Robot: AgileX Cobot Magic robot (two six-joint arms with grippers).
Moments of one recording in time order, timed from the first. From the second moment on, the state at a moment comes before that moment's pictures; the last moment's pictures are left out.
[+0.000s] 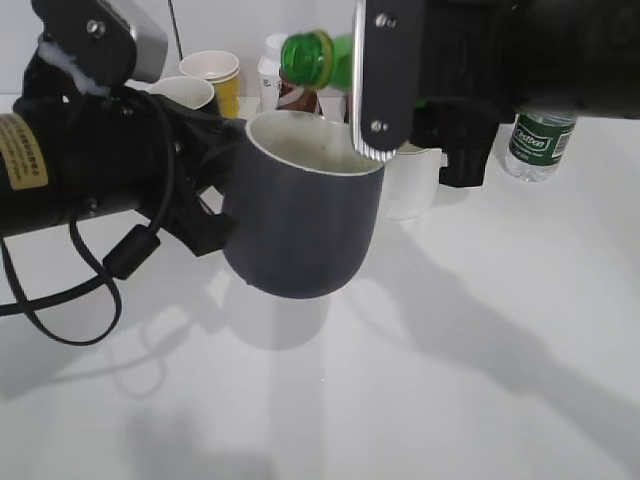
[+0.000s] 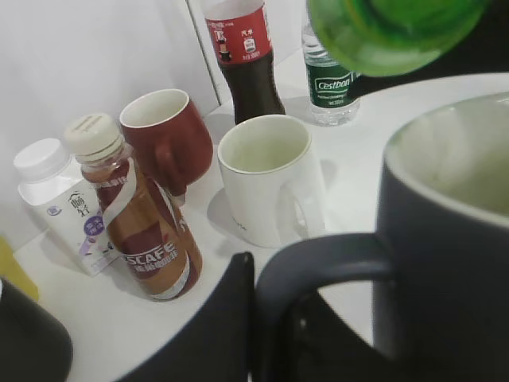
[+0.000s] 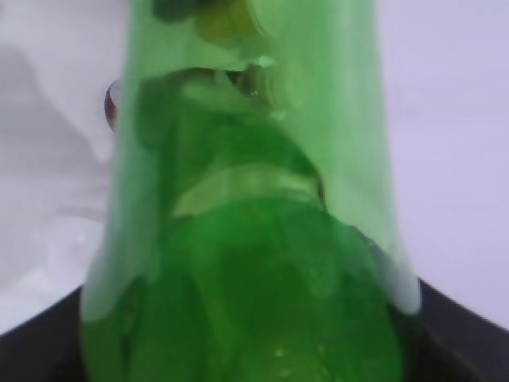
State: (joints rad) left arm -0.71 1.31 -0.66 0.26 -0.26 0.00; right arm 0.78 1.41 -0.96 -1.07 0.23 -0.13
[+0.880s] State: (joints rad) left arm -0.67 1.31 -0.66 0.25 -0.21 0.00; right arm 0.78 1.43 -0.96 -1.39 0.26 -0.14
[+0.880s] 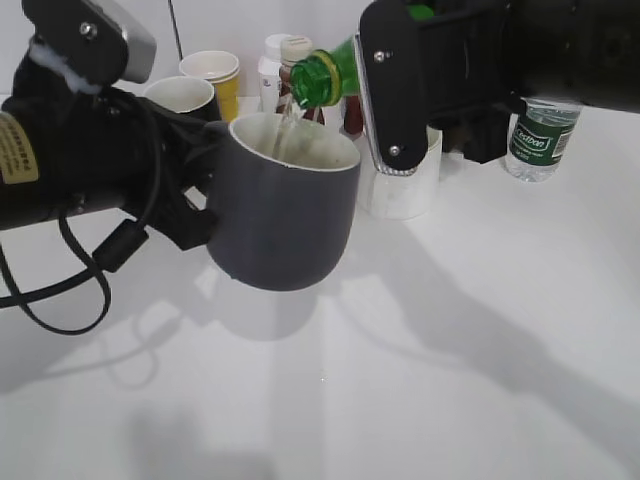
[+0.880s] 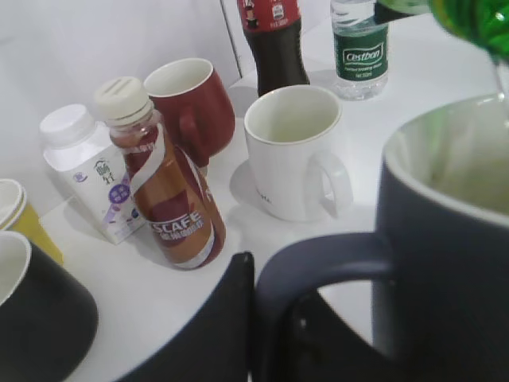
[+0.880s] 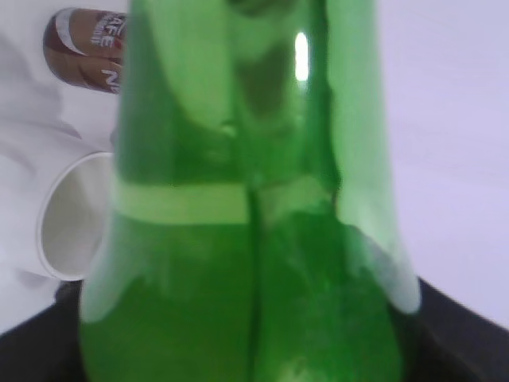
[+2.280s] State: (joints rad) left arm -0.67 1.31 -0.66 0.25 -0.26 0.00; right arm 0.78 1.43 -0.96 -1.16 0.24 -0.14
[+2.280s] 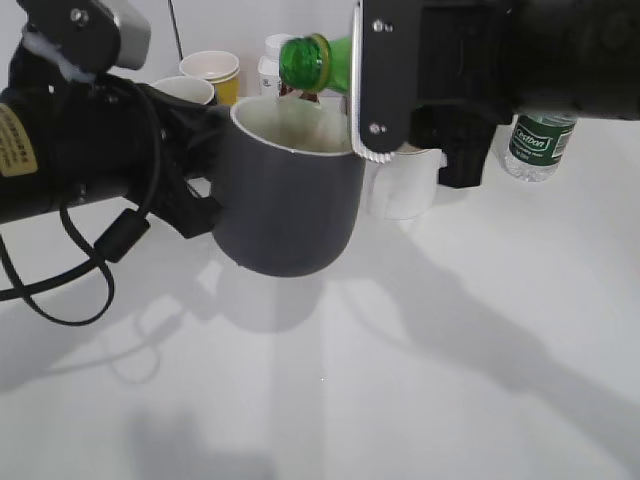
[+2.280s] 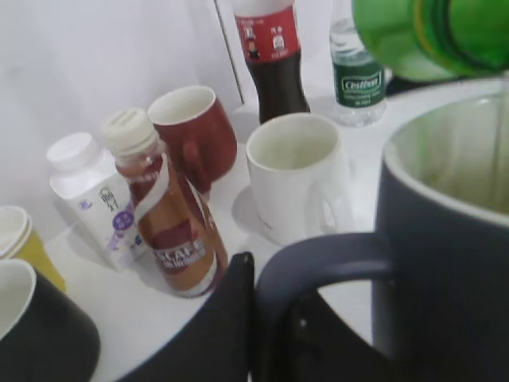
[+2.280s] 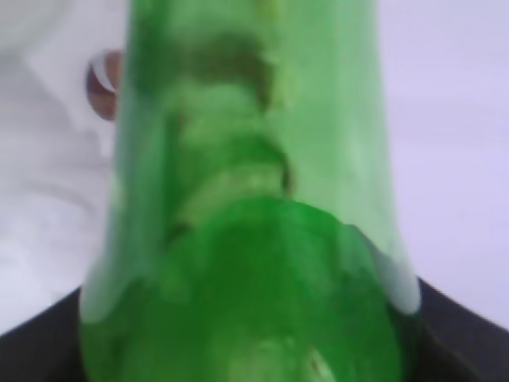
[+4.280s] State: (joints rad) left arm -0.13 1.90 -0.53 0.11 -1.07 0.05; right arm 0.45 1.40 -0.73 -0.14 -0.42 0.14
